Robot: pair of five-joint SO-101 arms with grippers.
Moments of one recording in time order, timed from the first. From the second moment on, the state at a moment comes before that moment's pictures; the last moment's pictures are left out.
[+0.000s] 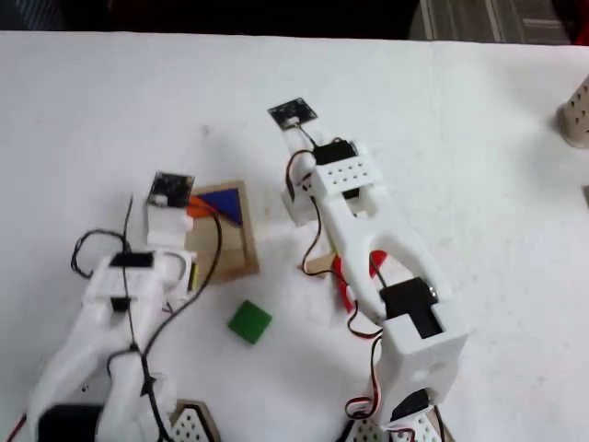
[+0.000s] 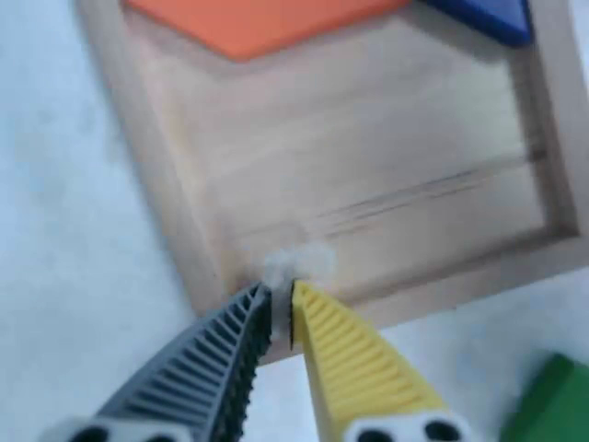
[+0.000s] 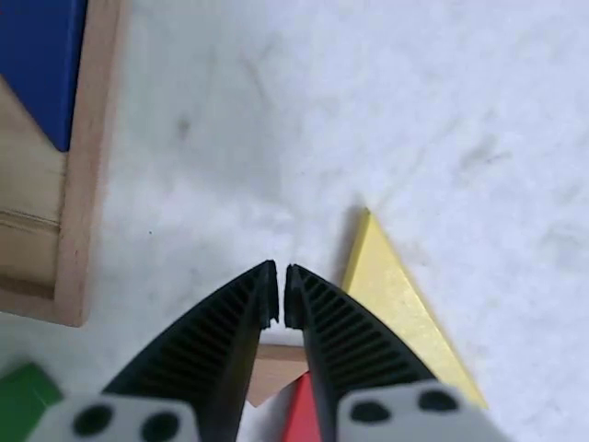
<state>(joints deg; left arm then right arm) -6.2 -26.9 67.2 42.5 -1.7 -22.2 16.0 2.5 68.3 10.5</state>
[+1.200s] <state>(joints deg) -20.9 -10.7 52.1 41.4 4.0 -25.5 -3.9 28.1 68.7 11.3</state>
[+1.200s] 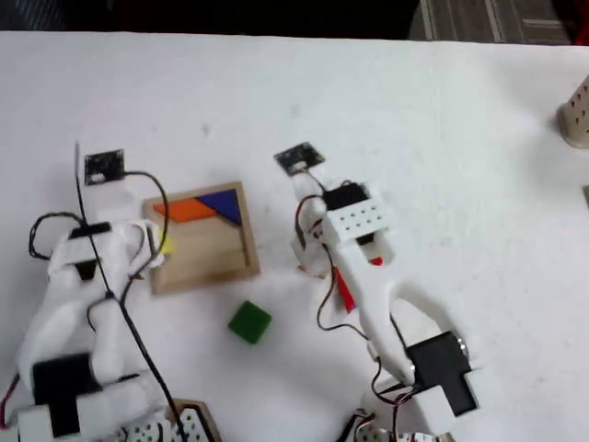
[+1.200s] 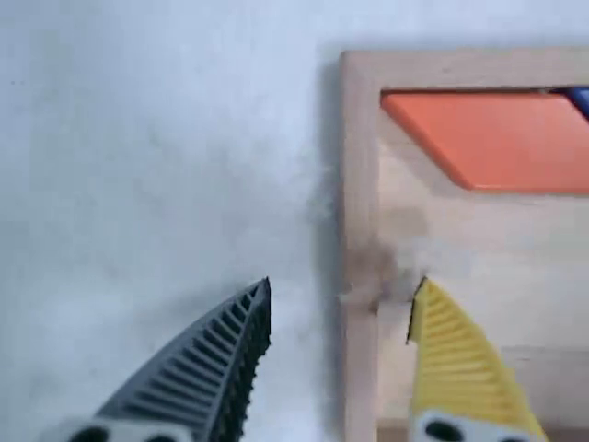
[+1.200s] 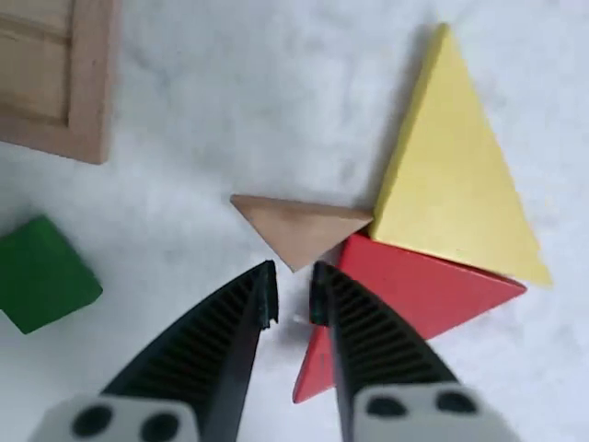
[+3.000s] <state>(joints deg) -22.5 -4.6 46.4 43.7 4.1 -25.1 -3.5 43.9 50.7 79.3</state>
